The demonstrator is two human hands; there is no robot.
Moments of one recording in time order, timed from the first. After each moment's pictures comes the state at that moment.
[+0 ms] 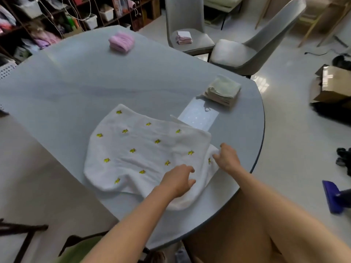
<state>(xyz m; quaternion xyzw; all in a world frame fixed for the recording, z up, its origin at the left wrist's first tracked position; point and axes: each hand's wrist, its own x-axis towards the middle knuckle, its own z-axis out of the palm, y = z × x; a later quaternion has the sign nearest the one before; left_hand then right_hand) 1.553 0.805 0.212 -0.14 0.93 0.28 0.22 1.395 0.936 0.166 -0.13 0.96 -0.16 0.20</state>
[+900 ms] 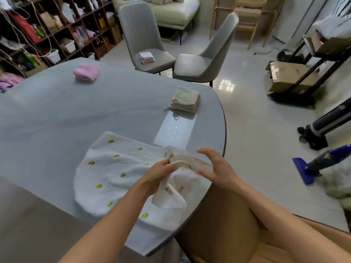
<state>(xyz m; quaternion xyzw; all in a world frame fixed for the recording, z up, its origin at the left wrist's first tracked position) 1.537 0.819 0.256 -0.25 0.65 0.69 0.20 1.464 1.029 0.248 -0.27 0.90 -0.32 0.13</state>
